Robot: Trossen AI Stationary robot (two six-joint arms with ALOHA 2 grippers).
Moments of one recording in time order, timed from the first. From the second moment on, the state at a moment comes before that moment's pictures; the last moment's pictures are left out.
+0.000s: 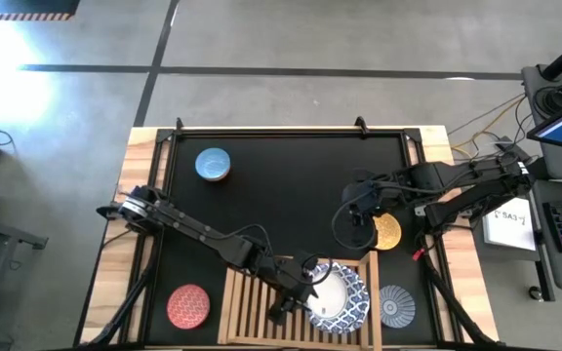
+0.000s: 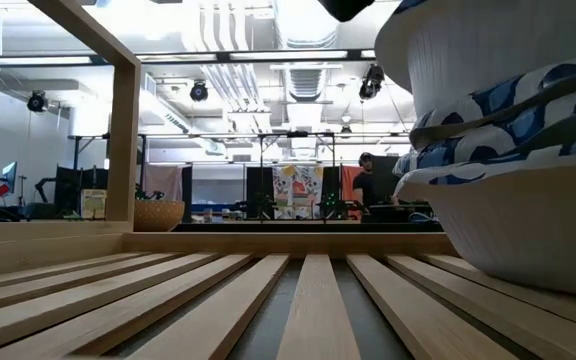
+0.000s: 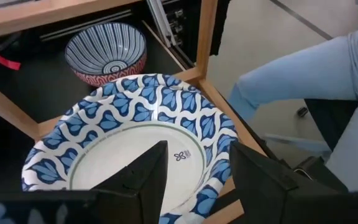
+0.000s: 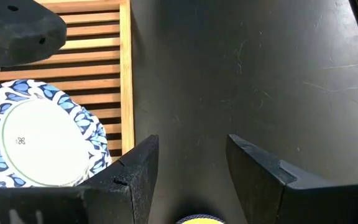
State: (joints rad) left arm -0.41 1.97 1.54 -0.17 0.12 0.06; right arm 0.19 1.29 1.38 -1.07 0.13 0.28
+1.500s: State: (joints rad) left arm -0.41 2.01 1.54 -0.16 0.11 0.09; right arm 0.19 1.29 1.37 -1.12 0.13 0.30
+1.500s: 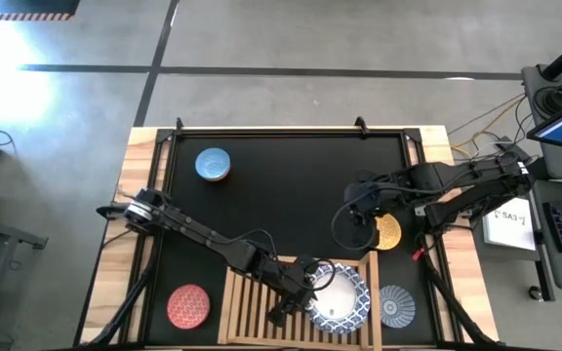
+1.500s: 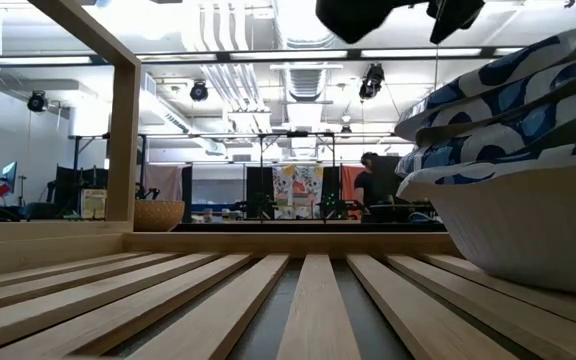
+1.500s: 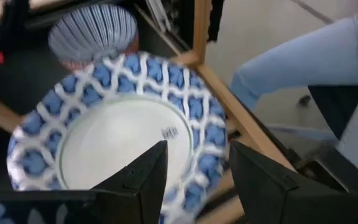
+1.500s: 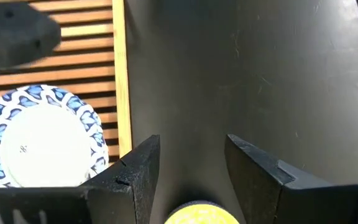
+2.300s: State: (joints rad) left arm -0.08 1.83 1.45 -0.54 0.20 0.09; right arm 0.19 1.29 1.22 -1.12 0.19 0.31
